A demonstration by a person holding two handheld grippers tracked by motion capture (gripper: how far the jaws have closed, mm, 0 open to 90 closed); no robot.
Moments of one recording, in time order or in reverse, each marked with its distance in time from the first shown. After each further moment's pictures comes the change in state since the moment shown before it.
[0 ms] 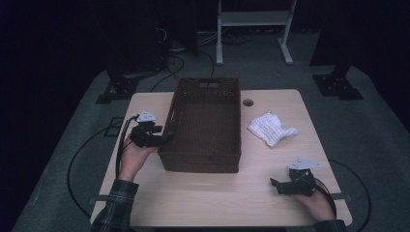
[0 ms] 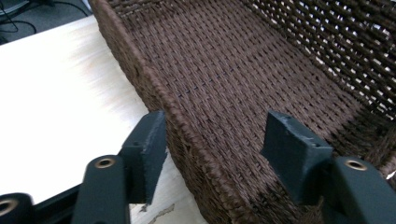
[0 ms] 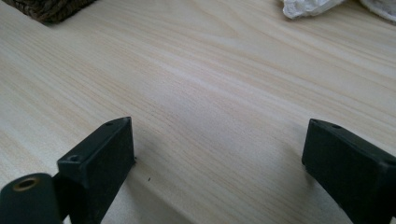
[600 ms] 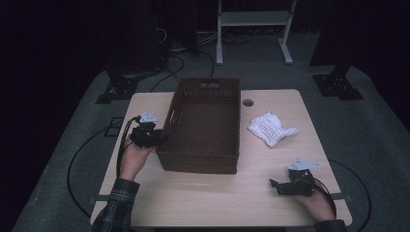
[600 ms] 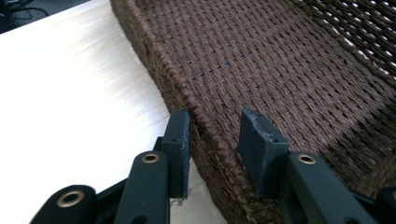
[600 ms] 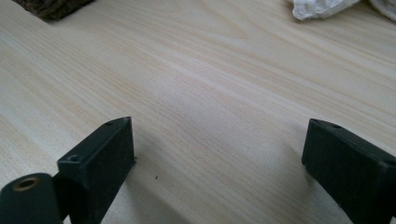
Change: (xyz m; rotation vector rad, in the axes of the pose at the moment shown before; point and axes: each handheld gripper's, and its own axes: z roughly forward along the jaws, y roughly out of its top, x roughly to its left) left arm 0.007 -0.005 0.005 0.067 0.054 0.016; right arm 0.001 0.000 0.000 -0.002 0.021 -0.022
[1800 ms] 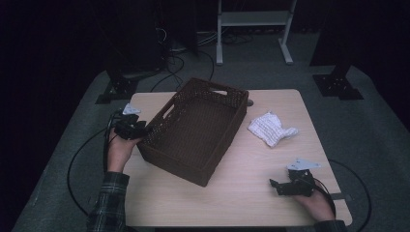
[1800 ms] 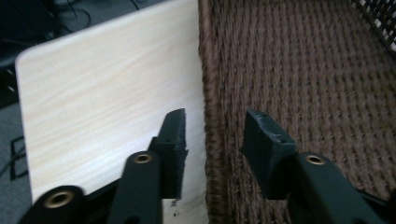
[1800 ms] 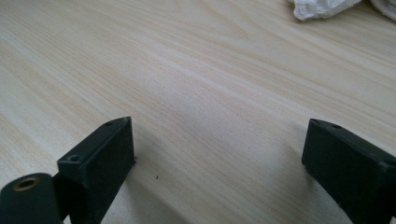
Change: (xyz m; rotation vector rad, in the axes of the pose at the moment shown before) left arm 0.047 -0.002 -0.017 -0.051 0.103 -0.050; right arm 0.000 0.000 0.000 0.001 0.001 -0.003
